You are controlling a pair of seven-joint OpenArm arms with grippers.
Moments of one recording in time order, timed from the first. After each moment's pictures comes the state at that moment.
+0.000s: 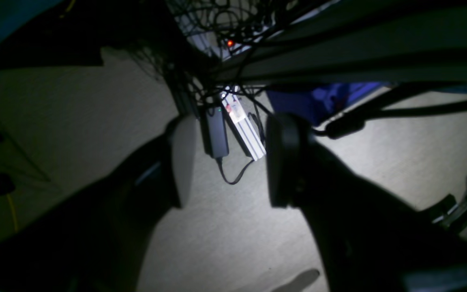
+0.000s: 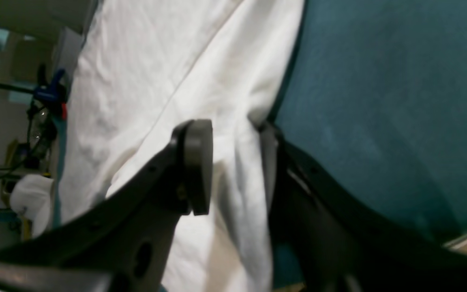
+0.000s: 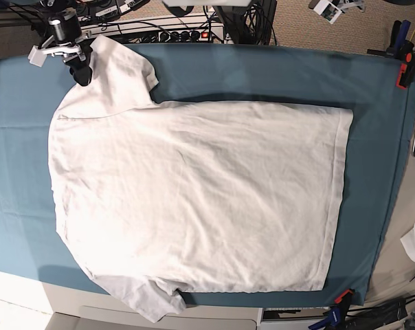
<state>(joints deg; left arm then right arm) 64.8 -24.7 -4.8 120.2 -21.0 -25.5 29.9 -32.5 1.9 44.5 90.7 61.4 29.9 -36.2</state>
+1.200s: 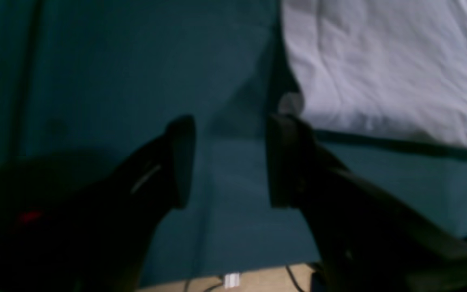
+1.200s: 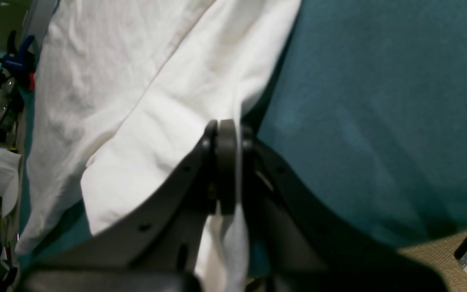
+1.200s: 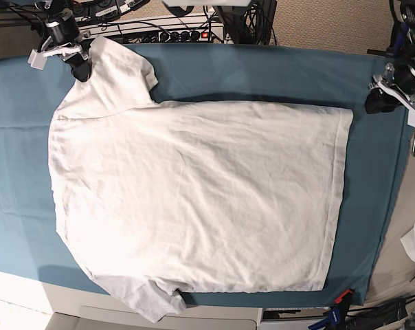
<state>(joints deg) 25.1 -25.3 -30.5 93.0 -55.8 -25.5 50.8 -32.5 4.0 44.2 90.7 58.1 31.3 -38.3</state>
